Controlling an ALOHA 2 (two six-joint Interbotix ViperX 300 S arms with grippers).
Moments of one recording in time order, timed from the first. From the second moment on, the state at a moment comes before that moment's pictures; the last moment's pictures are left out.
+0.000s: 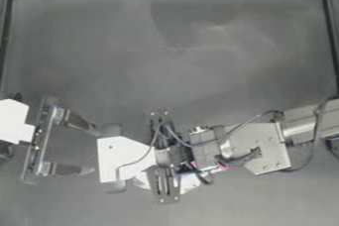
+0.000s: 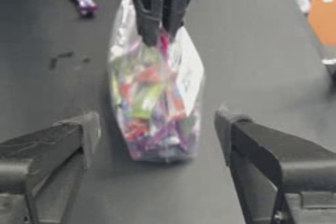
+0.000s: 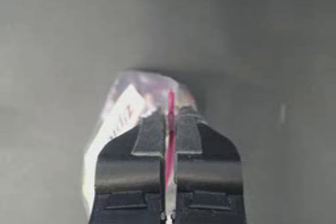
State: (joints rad) left arm -0.16 -0.60 1.15 -0.11 -0.23 0.06; right arm 0.16 0.26 -0.09 -0.17 0.90 0.16
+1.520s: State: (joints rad) left arm -0.18 -0.20 0.94 -0.14 -0.40 0.06; right arm 0.17 0.21 0.01 -0.17 0.79 0.18
